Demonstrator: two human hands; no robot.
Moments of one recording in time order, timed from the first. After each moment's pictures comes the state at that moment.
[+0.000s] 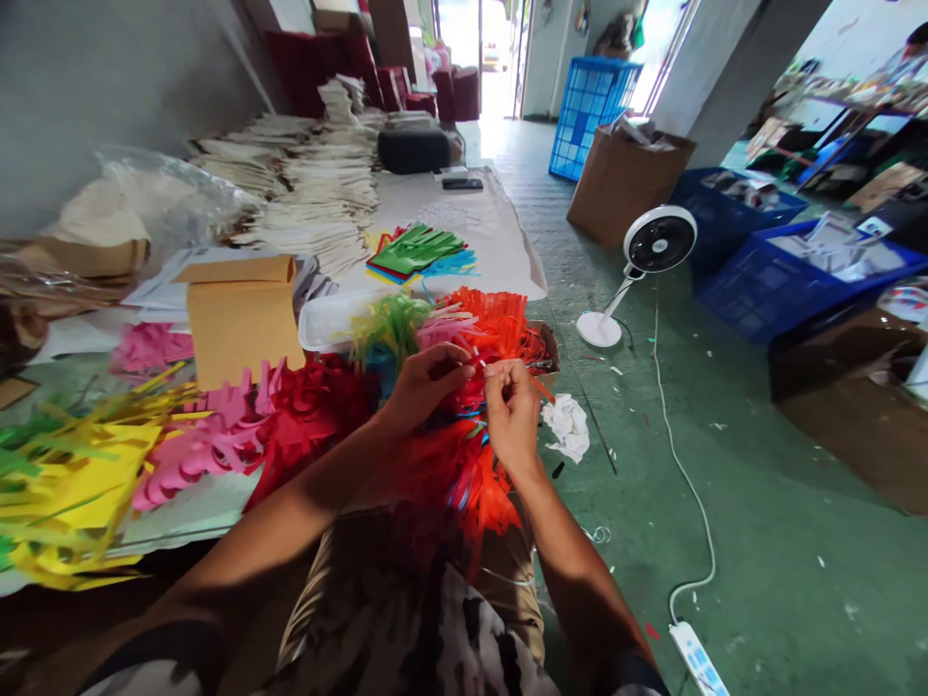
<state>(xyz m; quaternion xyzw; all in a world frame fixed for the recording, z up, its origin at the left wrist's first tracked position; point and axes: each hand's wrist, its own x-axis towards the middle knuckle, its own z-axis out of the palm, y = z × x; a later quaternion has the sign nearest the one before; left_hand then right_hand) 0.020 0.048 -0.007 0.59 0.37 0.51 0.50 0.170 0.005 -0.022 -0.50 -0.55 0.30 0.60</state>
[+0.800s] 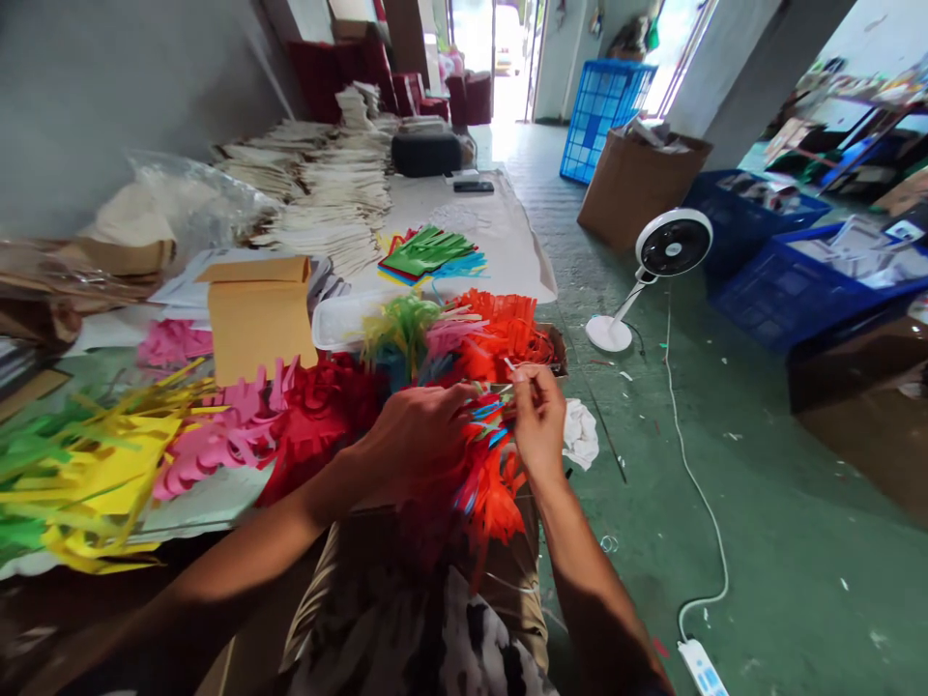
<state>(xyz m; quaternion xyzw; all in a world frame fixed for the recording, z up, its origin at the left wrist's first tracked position) 0.000 -0.004 0.007 0.88 0.44 0.20 0.01 0.187 0.005 -0.023 -0.48 -0.49 0.35 0.64</state>
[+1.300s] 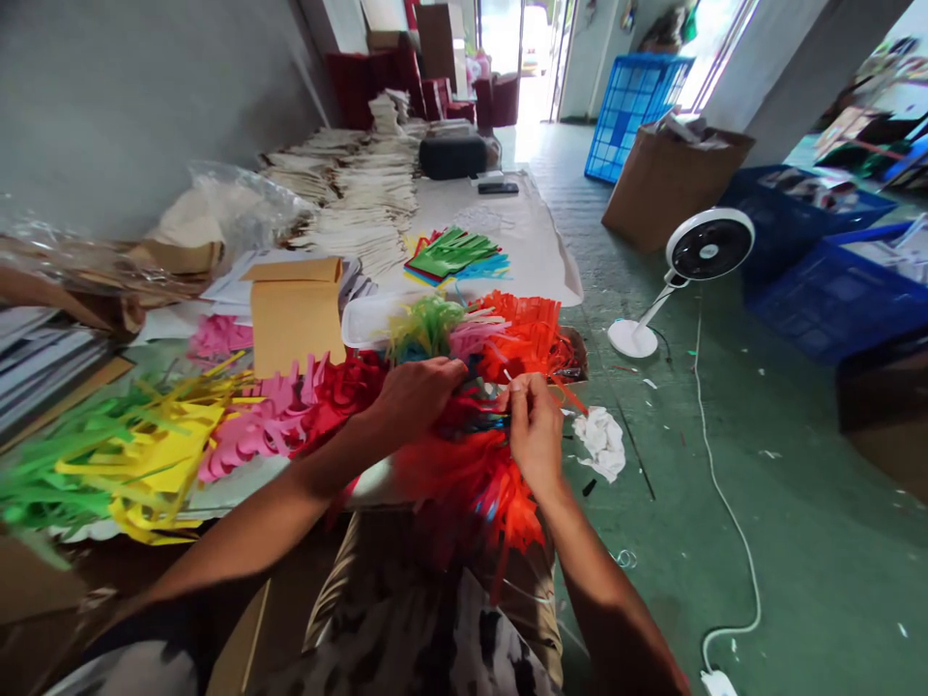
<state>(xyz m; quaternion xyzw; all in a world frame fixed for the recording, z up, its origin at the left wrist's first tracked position) -0.022 0.028 0.035 0.81 0.58 0.03 0.02 0.163 0.001 -0.025 -0.50 -0.60 0.30 0.55</state>
